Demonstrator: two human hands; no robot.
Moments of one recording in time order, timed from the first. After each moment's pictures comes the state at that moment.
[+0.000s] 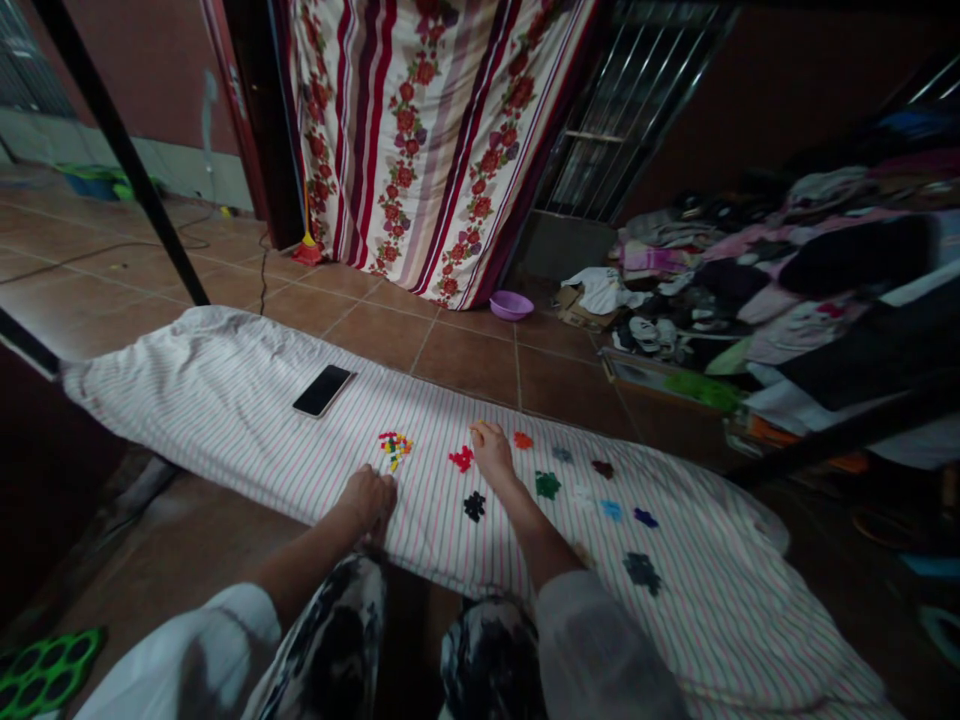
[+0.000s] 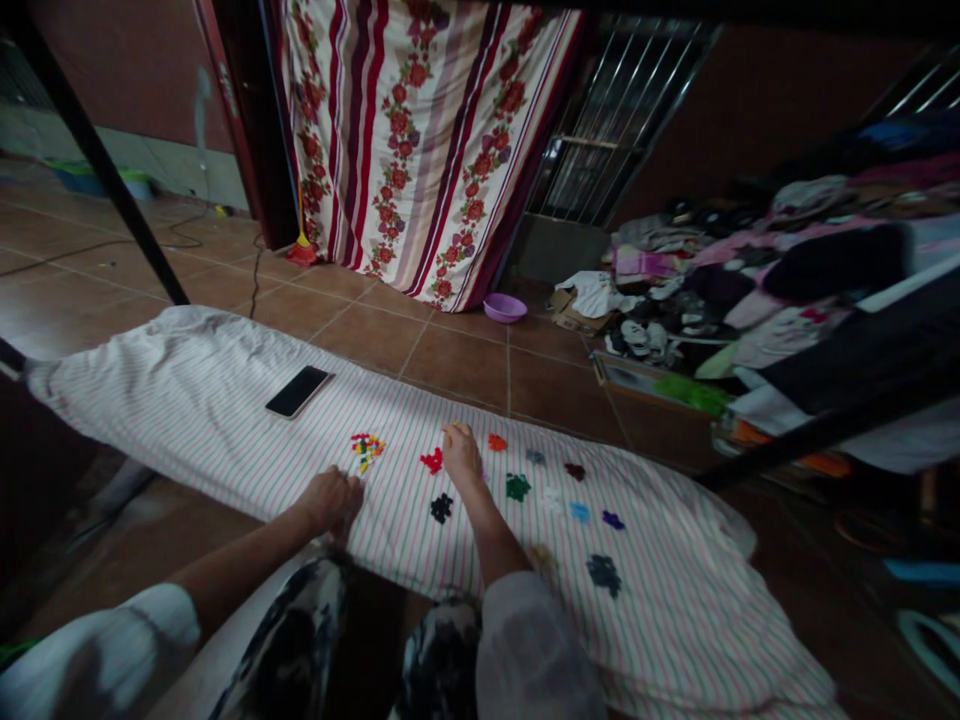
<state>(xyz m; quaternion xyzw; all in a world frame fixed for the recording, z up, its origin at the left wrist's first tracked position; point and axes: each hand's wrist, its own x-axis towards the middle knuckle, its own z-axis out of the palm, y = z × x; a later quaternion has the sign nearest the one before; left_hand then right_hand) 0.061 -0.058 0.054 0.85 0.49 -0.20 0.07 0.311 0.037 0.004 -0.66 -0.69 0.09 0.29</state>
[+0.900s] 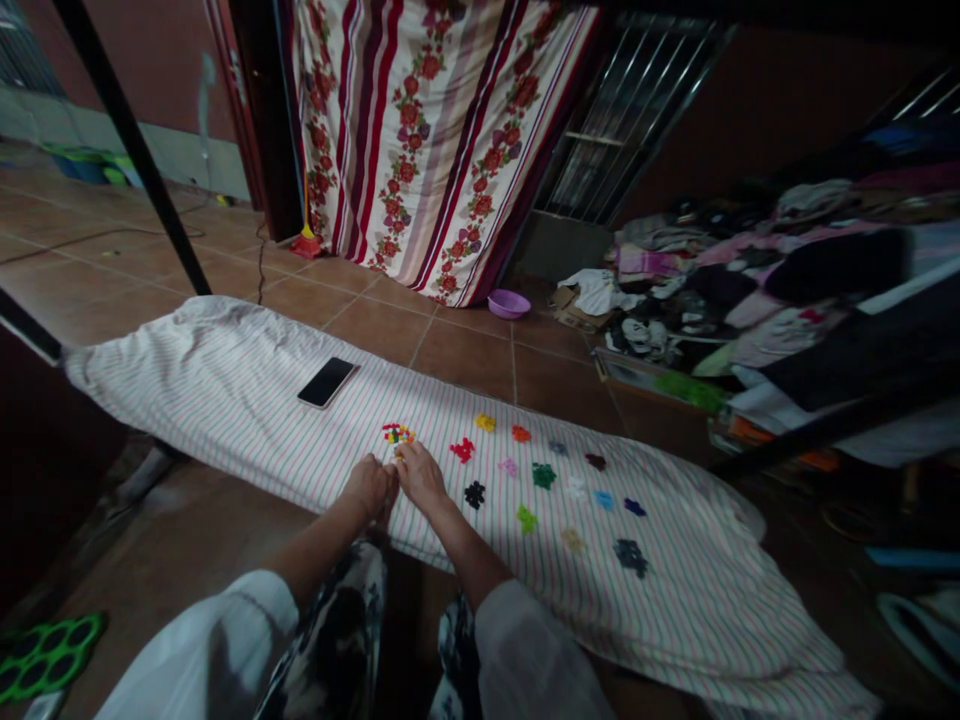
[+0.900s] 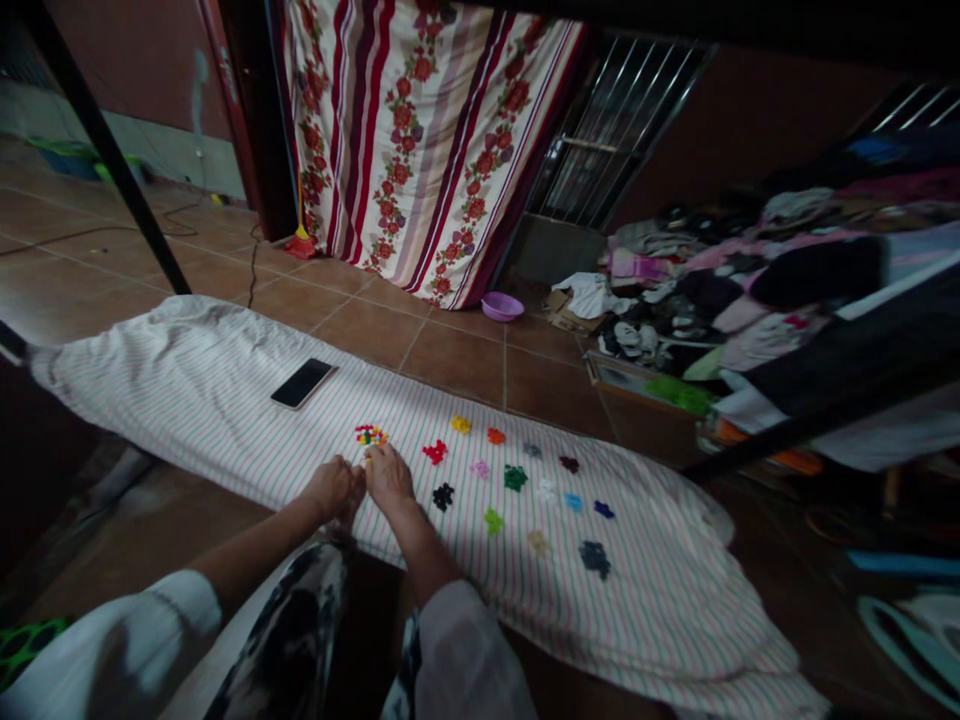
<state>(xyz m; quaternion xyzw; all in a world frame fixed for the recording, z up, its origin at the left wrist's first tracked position) 0.057 -0.063 0.059 0.85 0.49 -0.18 0.07 0.181 -0.028 -0.008 -0.55 -0.80 0.14 0.20</state>
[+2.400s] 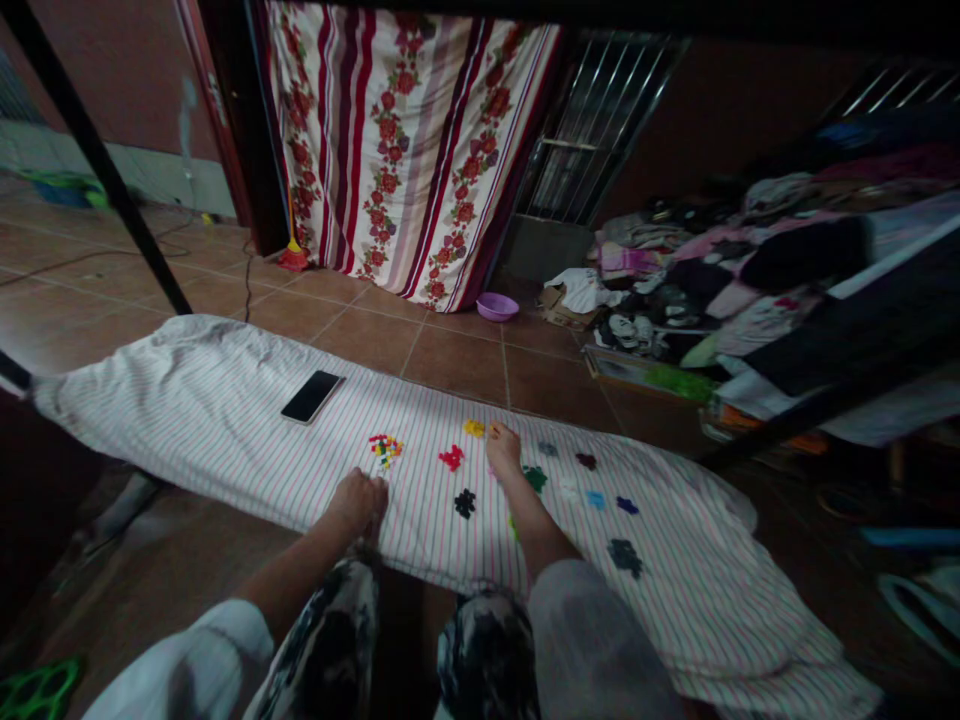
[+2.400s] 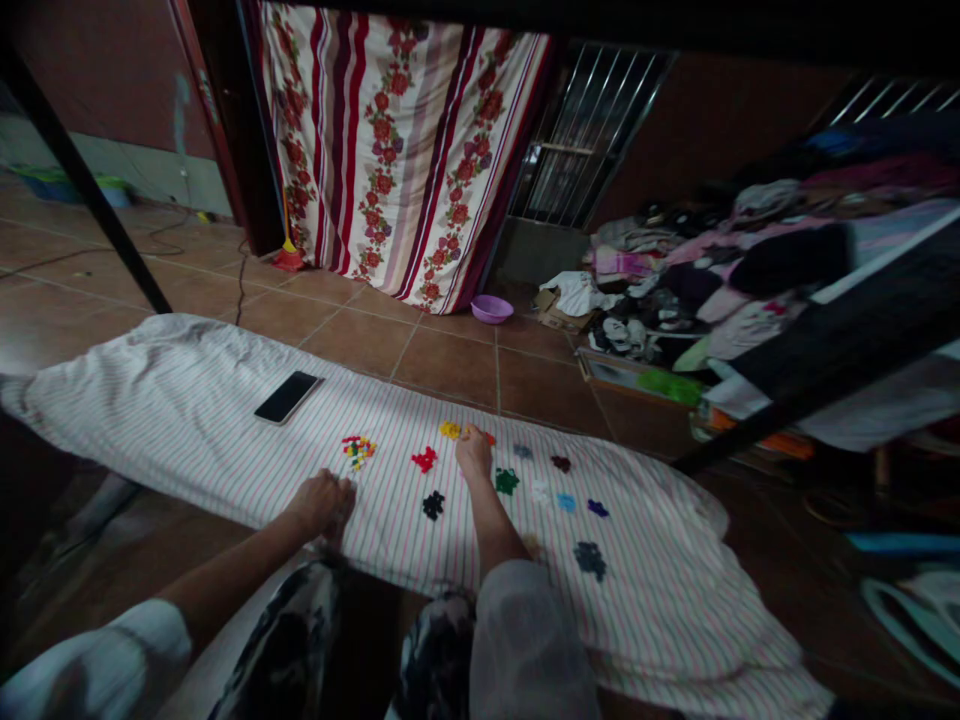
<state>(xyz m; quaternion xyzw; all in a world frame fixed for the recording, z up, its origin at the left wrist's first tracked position) 0.061 -0.064 0.060 0.83 0.51 -0.19 0.07 0.347 0.045 0.001 -0.78 -0.53 0.14 0.31</state>
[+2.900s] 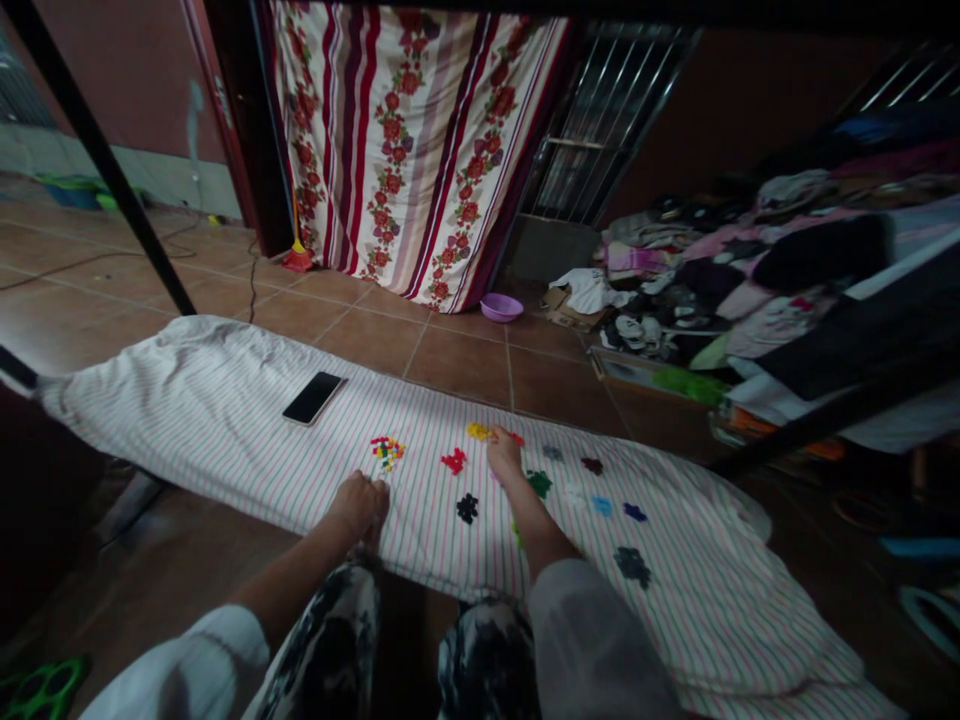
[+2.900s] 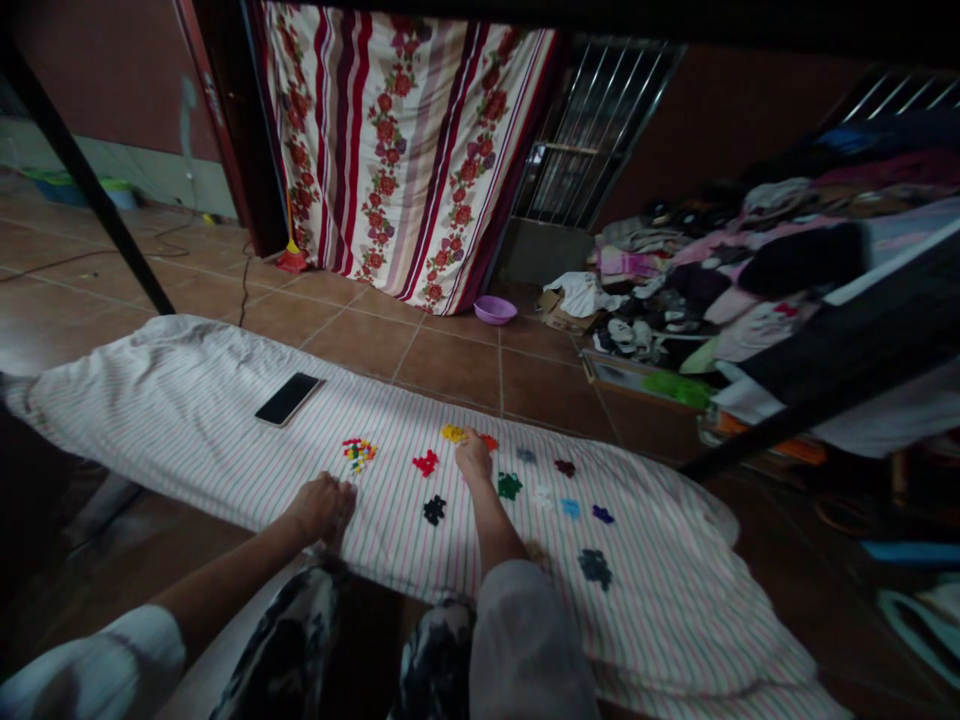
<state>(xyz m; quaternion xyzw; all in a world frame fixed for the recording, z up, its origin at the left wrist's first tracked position) 0.062 -0.062 0.058 0.83 0.52 -0.20 0.07 0.352 0.051 -0.014 -0.77 -0.53 0.18 0.30</state>
